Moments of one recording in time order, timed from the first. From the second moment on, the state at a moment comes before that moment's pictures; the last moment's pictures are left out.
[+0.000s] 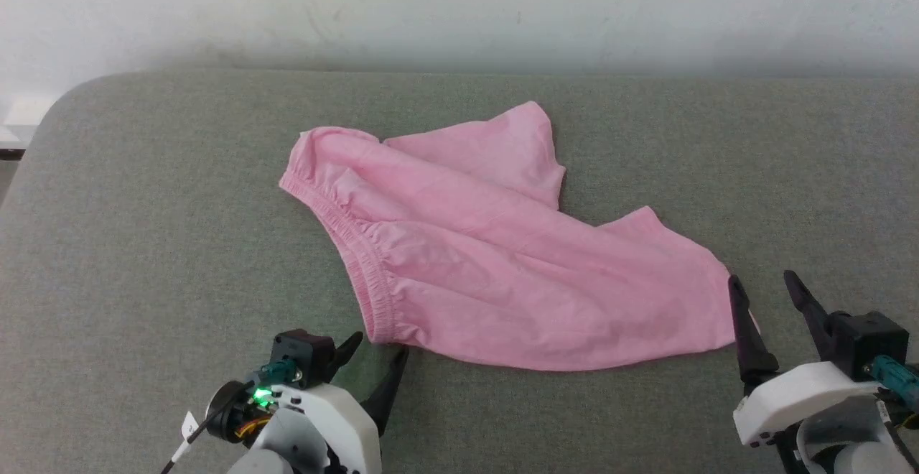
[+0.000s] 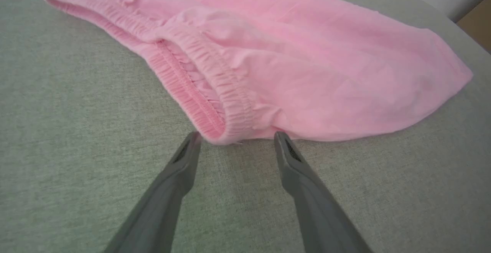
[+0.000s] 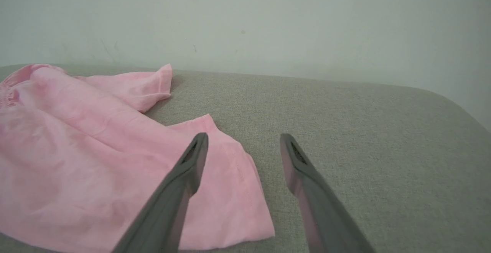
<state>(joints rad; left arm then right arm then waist) -0.13 0.32 -0.48 0.18 -0.48 0.00 0.08 0.00 -0.06 -0.10 0.07 0.06 0.13 -0.05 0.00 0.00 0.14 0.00</state>
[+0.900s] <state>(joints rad) -0.17 0.33 -0.51 0.17 -0.46 -0.01 -0.01 0.01 -0.11 -0.11 0.15 0.07 0.13 0.18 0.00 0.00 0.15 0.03</state>
